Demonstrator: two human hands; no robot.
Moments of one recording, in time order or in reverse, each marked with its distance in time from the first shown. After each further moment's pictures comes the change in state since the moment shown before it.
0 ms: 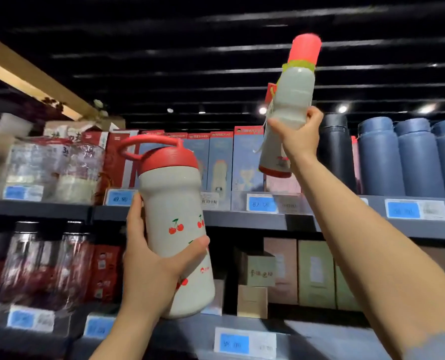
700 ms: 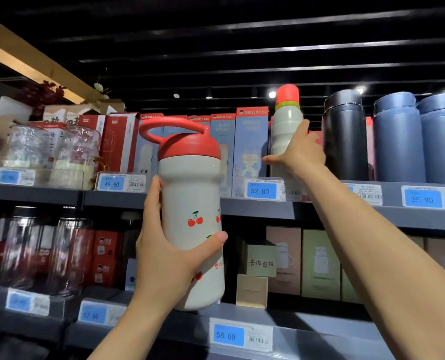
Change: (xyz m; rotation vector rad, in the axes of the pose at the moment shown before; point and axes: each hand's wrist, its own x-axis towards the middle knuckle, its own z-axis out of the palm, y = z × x) left_hand -0.003 -0.013 0.030 0.219 -0.049 0.064; right_hand 0.001 0.055 -0.011 -0.975 -0.250 0.089
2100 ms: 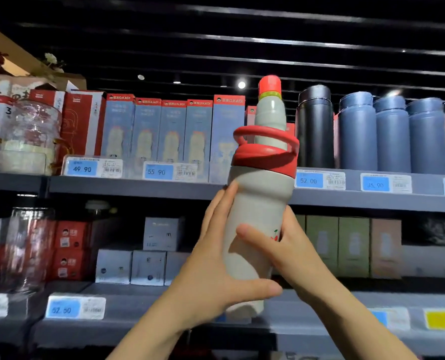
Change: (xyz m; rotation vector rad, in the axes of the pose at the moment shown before) left_hand -0.029 0.006 0.022 -0.149 -0.630 0.011; right_hand -0.215 0.029 -0.017 0.958 -0.409 -0.058
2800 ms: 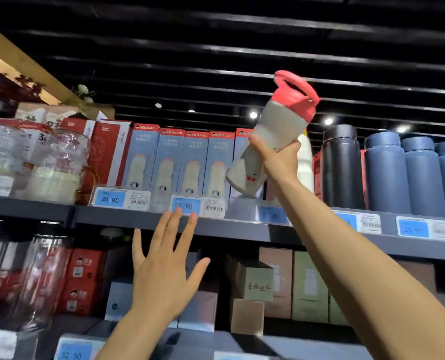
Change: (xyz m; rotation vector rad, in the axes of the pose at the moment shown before) left_hand 0.029 -0.094 -0.091 1.230 0.396 0.002; right_hand 0.213 -0.055 0.021 -0.042 0.521 -0.211
